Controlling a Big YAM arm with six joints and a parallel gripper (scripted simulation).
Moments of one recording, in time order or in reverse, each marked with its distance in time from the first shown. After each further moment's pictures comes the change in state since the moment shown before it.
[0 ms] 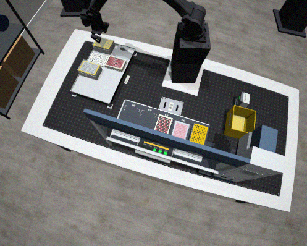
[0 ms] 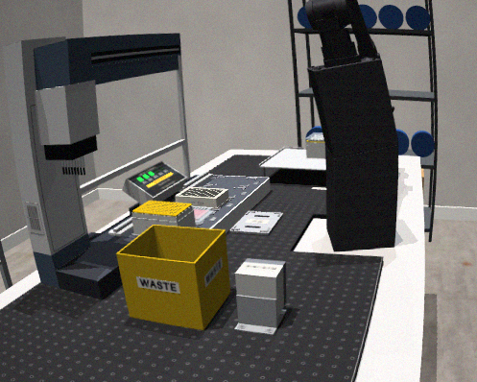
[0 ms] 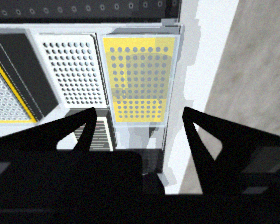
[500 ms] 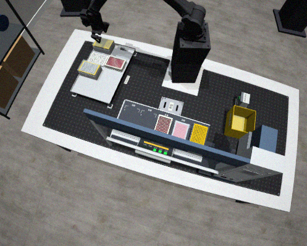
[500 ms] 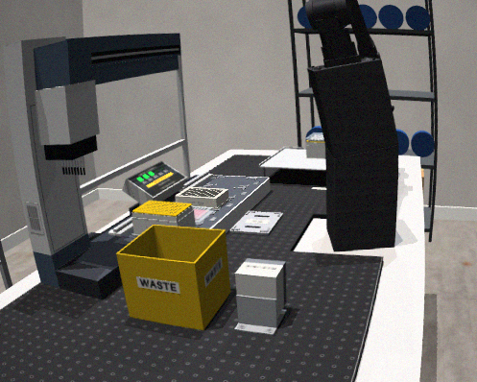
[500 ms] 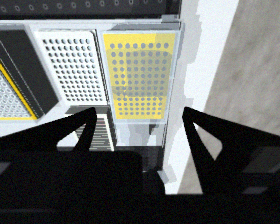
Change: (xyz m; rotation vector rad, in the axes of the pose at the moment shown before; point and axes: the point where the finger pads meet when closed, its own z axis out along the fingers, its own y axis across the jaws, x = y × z) arm 0.003 0.000 -0.003 0.000 0.014 0.001
